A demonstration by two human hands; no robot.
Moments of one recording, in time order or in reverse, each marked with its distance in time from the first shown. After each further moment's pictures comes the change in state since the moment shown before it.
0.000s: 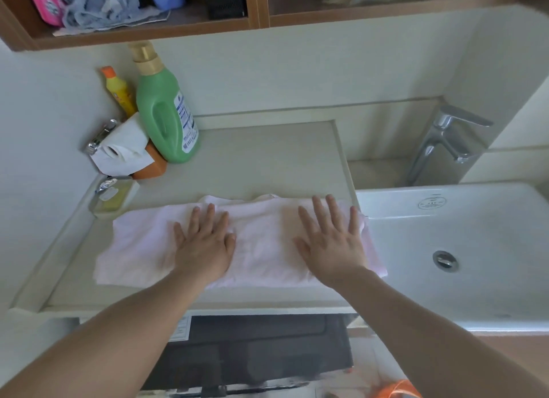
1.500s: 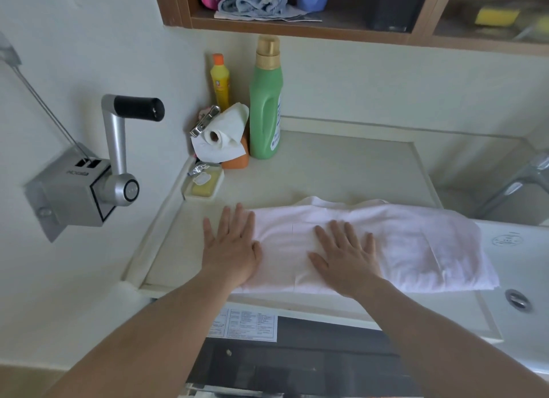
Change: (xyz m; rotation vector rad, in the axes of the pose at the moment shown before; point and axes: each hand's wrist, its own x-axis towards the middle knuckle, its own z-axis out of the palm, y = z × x) left_hand -0.005 -0.170 0.019 -0.076 0.042 0.049; right_hand 0.048 -0.177 0.032 -0.060 -0.248 0.004
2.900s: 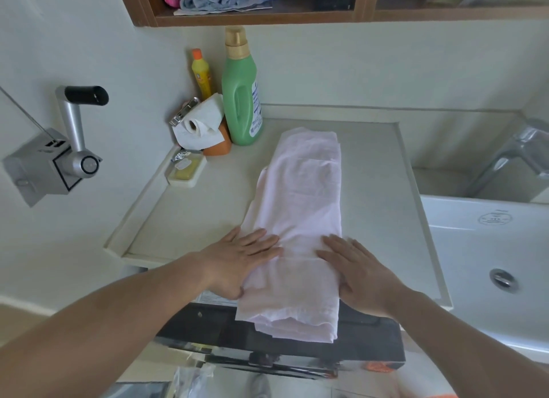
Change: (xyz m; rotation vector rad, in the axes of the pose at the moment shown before) left_hand -0.060 0.075 -0.018 0.350 -0.390 0.579; right_hand -0.080 0.132 0.035 0.177 0.124 -0.527
